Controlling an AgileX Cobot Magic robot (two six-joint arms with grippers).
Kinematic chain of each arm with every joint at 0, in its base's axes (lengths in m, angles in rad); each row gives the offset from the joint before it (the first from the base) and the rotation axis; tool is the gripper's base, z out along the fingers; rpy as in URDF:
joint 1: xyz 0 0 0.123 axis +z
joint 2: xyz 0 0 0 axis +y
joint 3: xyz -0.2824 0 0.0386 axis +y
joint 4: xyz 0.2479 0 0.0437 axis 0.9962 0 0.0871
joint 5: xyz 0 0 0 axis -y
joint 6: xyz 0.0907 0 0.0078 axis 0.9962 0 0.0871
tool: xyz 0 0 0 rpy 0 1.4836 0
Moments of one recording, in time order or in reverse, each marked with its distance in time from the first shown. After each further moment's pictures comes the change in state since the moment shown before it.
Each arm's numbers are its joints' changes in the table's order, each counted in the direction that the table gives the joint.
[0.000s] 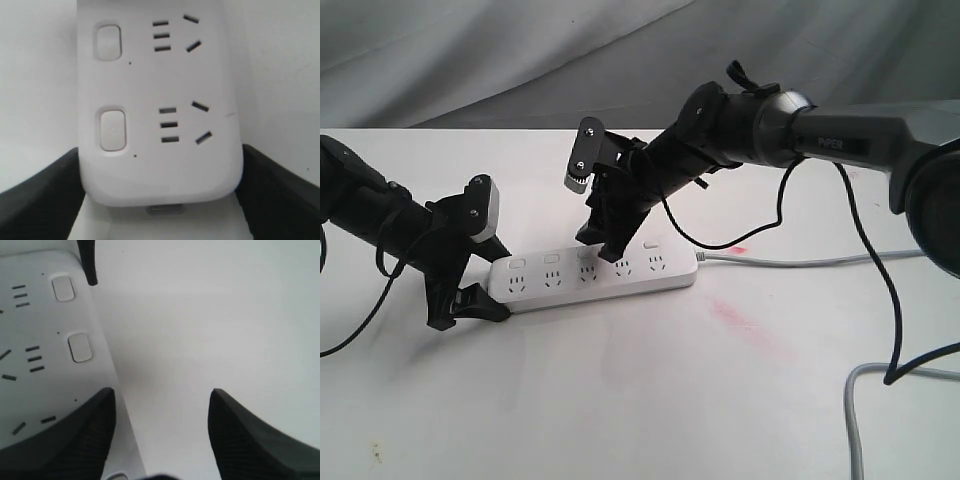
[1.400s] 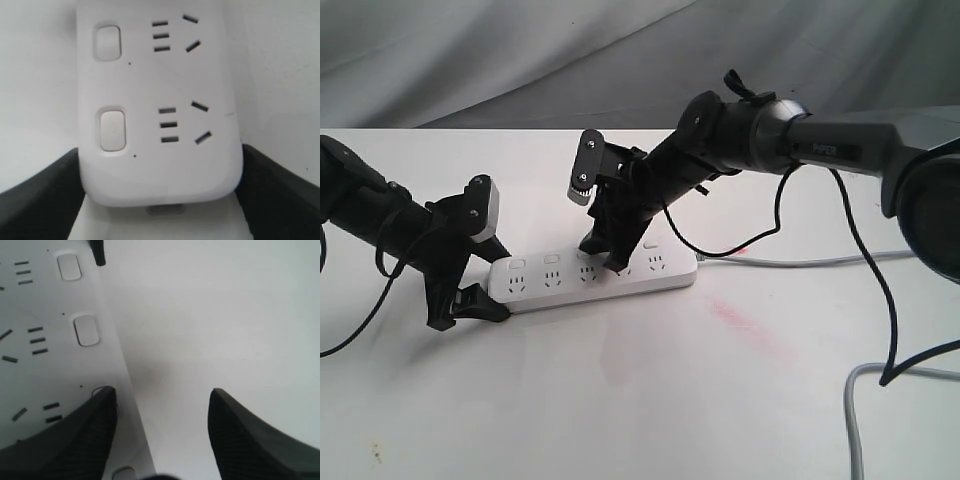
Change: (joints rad) left arm 0.000 0.000 0.000 0.000 0.000 0.000; right arm 0.000 0.029 0.005 -0.033 -0.015 -0.015
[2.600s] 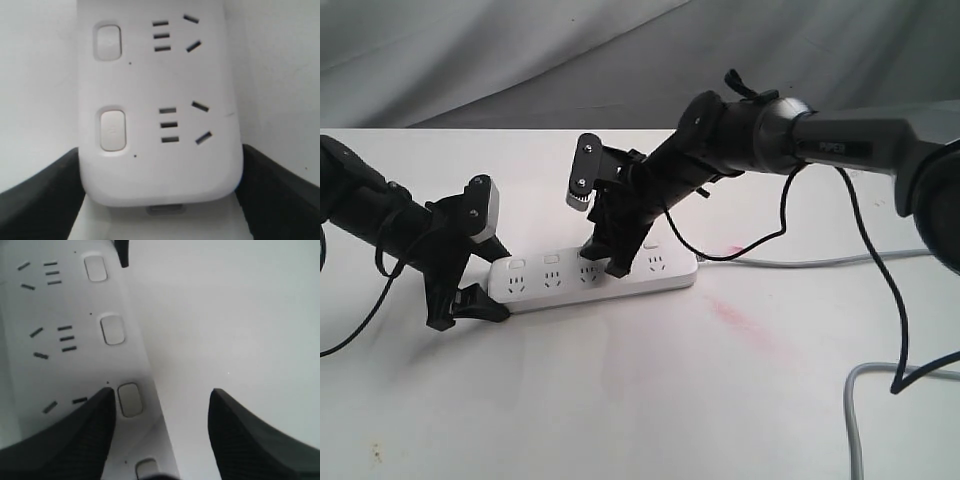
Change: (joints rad) left arm 0.000 0.000 0.000 0.000 -0.002 0.000; right arm 0.009 -0.049 0.052 0.008 0.008 -0.018
